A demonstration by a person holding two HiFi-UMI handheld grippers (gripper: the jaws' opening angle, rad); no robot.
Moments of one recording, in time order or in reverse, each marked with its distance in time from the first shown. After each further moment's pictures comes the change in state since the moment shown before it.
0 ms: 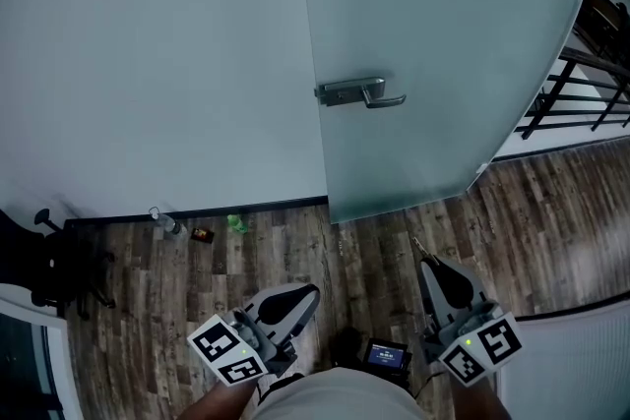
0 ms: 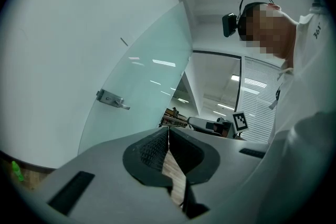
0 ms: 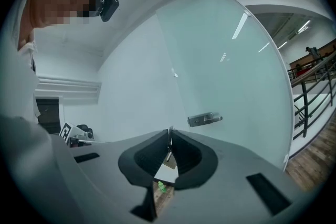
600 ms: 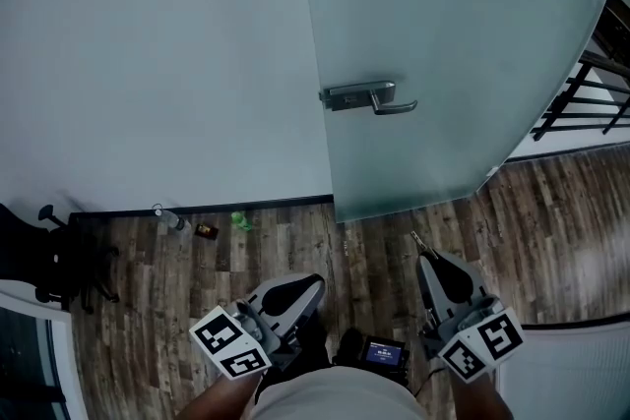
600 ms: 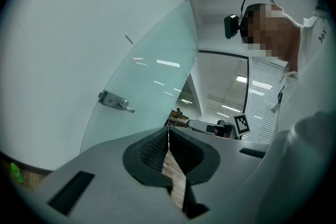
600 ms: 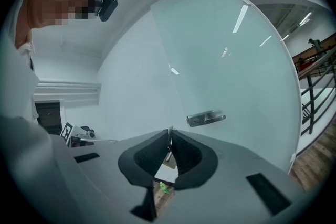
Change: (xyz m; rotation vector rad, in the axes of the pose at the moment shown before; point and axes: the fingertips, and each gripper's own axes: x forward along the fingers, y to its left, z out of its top) left arm 0.042 0.036 0.018 -0.014 -0.004 0.033; right arm 0.047 -0.032 0.004 0.028 0.023 0.037
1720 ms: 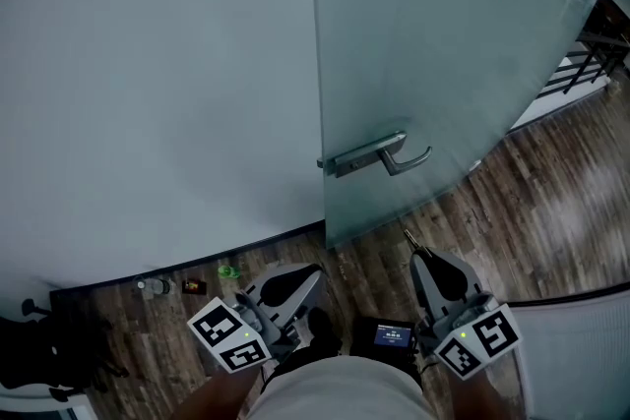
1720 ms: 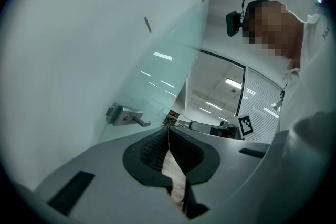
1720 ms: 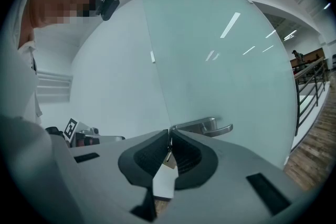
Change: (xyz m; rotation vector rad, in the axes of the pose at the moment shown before) left arm 0.073 0.183 0.092 -0.050 0.117 -0.214; right arm 0.172 -0.034 0.026 0.013 0.002 -0.235
